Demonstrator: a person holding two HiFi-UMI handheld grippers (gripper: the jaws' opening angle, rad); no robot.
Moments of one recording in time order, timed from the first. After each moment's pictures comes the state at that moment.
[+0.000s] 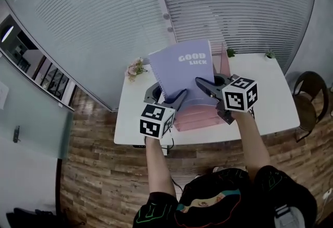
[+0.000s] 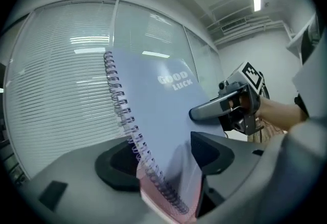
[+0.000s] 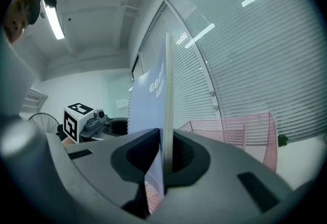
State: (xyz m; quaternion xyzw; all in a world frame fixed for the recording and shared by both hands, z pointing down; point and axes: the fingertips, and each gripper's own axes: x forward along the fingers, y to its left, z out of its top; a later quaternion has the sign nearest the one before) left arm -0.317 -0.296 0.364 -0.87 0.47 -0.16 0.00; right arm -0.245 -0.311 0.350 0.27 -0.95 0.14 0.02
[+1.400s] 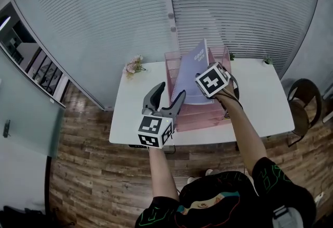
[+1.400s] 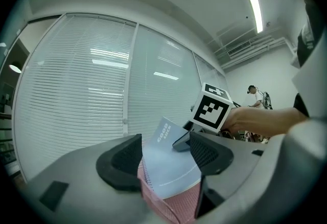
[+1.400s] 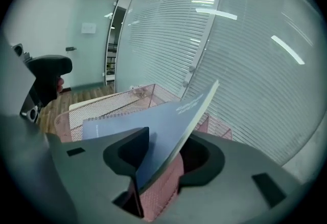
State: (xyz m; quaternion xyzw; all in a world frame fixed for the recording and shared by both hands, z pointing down) left arm -0.351 -0.271 0.348 -0.87 0.49 -0.01 0.02; right arm -0.260 -0.384 0.404 0.44 -0.81 0.00 0.38
